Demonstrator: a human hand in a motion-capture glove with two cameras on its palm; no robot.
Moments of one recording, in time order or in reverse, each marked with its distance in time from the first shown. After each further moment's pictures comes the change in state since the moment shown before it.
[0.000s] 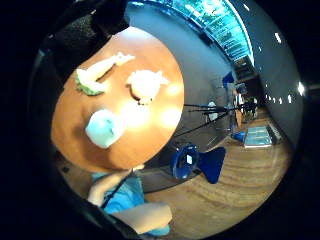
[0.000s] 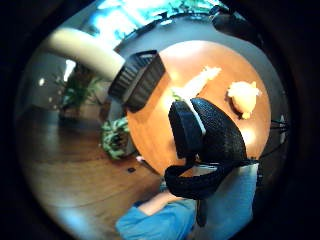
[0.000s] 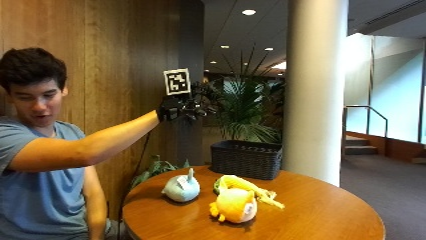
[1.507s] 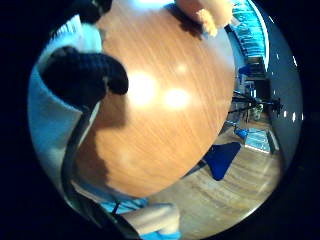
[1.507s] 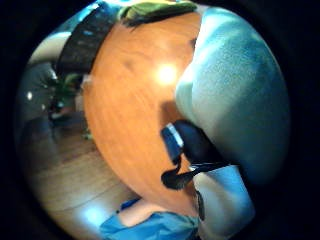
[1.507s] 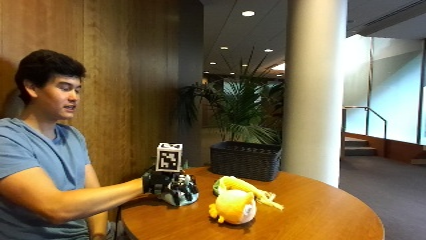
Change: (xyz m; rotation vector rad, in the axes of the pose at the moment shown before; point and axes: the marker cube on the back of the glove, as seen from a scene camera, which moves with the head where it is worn) arm 0.018 0.091 0.264 -0.251 0.066 0.039
